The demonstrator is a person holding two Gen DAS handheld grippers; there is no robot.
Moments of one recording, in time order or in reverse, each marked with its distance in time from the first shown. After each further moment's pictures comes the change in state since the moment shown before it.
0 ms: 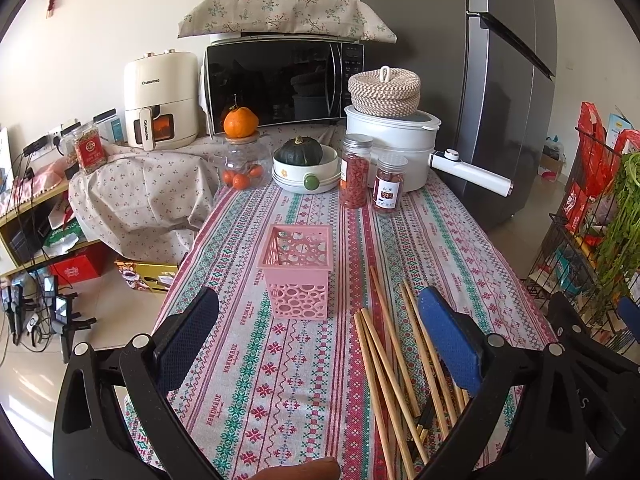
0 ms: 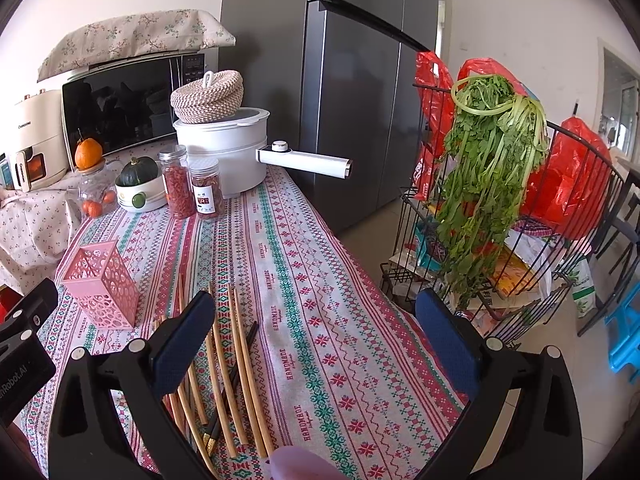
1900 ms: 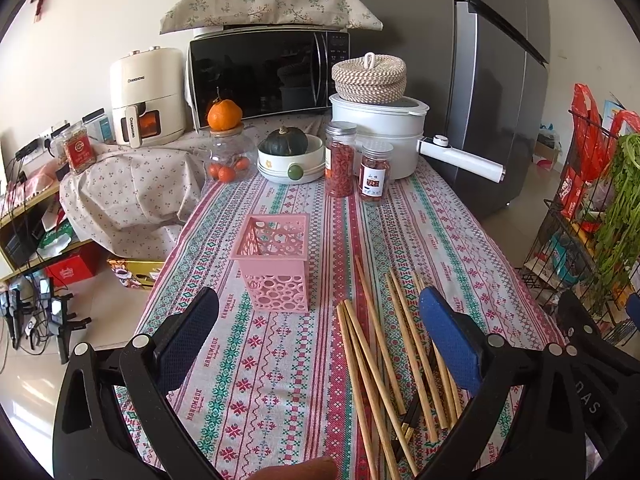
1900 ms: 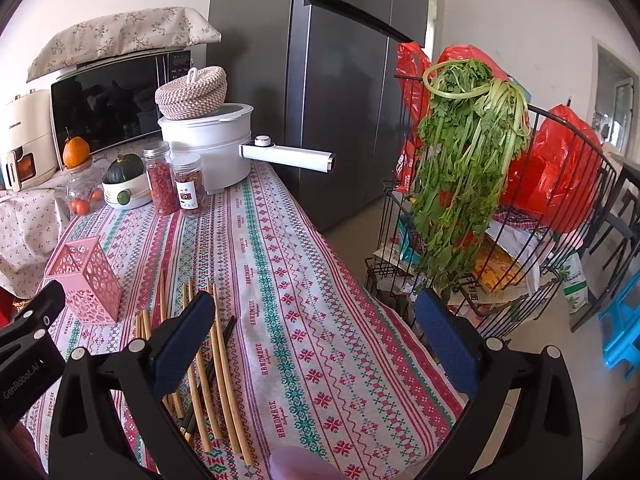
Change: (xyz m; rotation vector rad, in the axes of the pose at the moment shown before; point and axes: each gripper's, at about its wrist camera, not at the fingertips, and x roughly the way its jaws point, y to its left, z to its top) left arm 0.008 -0.022 -0.006 0.005 0.027 -0.013; right arm 0.001 -0.012 -0.004 0.009 0.011 -0.037
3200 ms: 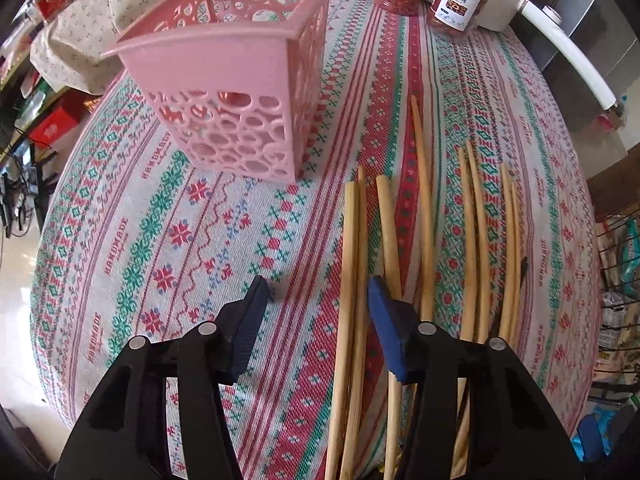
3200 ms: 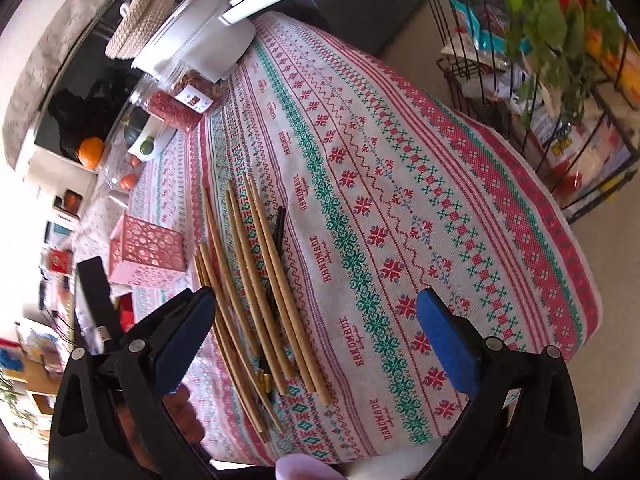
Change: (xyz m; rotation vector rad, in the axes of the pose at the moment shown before) left arm 0.160 0.006 -0.037 -0.202 0.644 0.062; right arm 0.112 -0.046 -0.025 0.403 0.672 0.430
